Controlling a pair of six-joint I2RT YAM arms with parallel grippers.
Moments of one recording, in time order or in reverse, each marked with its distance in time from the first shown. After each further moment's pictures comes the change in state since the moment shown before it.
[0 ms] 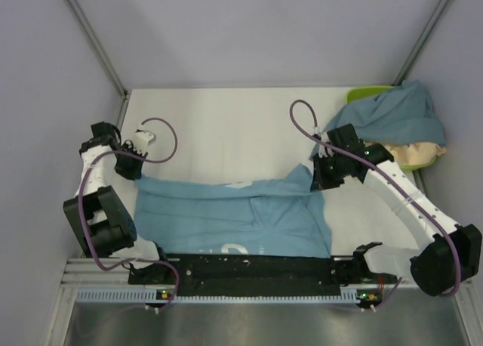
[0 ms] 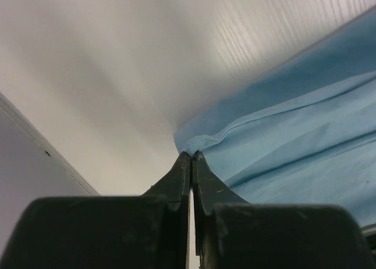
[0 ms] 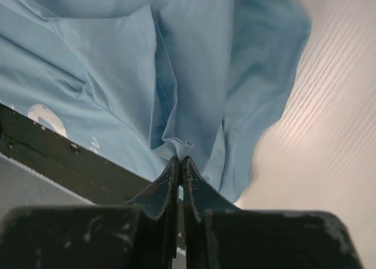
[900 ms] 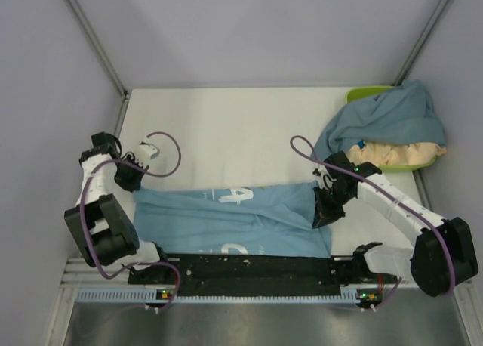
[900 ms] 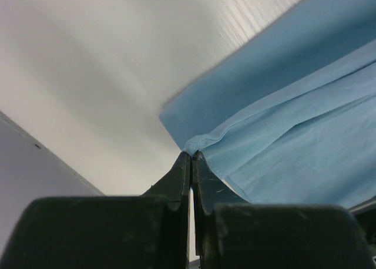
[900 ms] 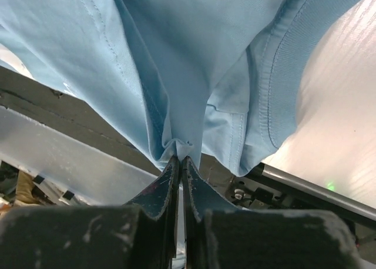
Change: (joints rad) left arm 0.031 -0.101 -0.158 -0.051 -0.058 0.193; right arm 0.001 -0.026 -0.328 -0.073 -0.149 0.127
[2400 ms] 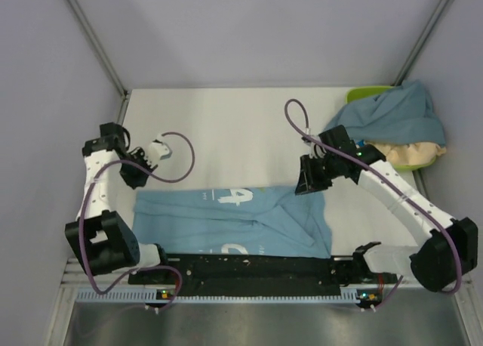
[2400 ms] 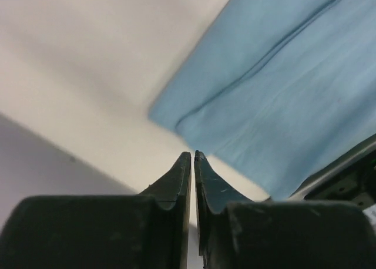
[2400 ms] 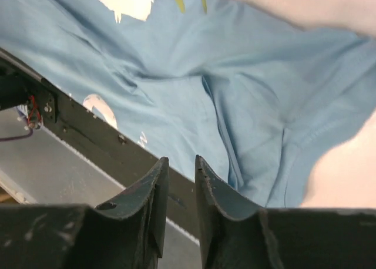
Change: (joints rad) left arm -0.076 -0.060 0.181 -0.257 -0.021 0.129; right arm 0.041 0.002 0.273 0.079 0.003 -0.011
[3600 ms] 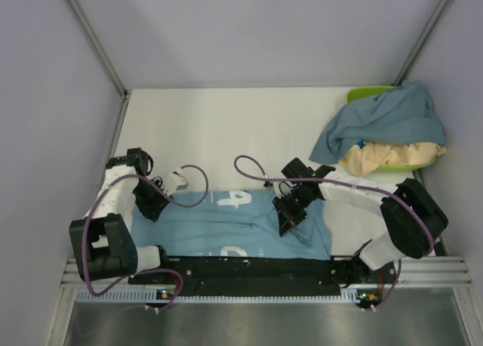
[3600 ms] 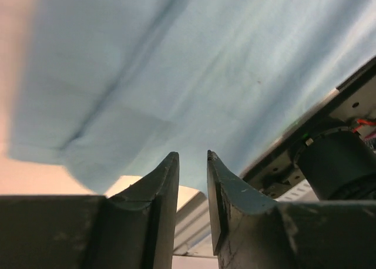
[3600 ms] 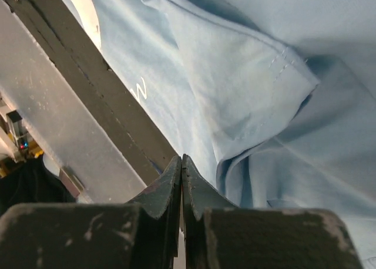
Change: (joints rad) left arm -0.188 -0.042 -0.358 -0.006 -0.083 -0.088; right arm 0.283 0.294 -0.229 0.282 -0.244 -0.190
